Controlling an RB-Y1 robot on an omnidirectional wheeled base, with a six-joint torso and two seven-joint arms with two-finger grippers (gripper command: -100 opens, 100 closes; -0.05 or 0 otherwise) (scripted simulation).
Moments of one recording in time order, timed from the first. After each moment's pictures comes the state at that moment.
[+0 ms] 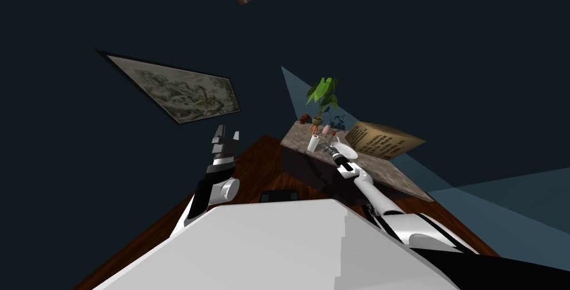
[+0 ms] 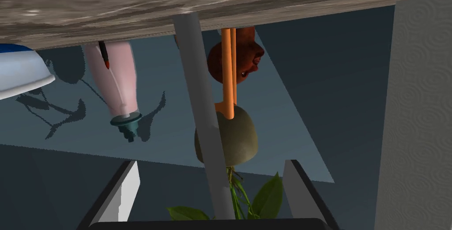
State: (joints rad) left arm 0.46 0.02 -0.02 -2.30 0.10 -0.36 0.02; right arm -0.07 -0.73 0.03 -1.04 0.05 -0.32 0.65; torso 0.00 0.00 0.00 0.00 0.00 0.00
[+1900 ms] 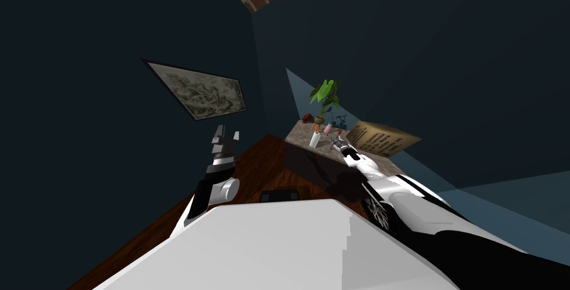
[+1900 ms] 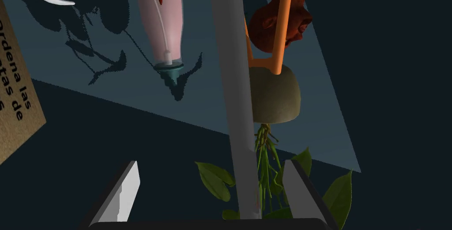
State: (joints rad) left arm 0.46 0.02 -0.02 -2.30 0.10 -0.36 0.02; right arm -0.43 -0.87 0.20 -0.50 -0.21 -0.47 0.79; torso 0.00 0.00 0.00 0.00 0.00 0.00
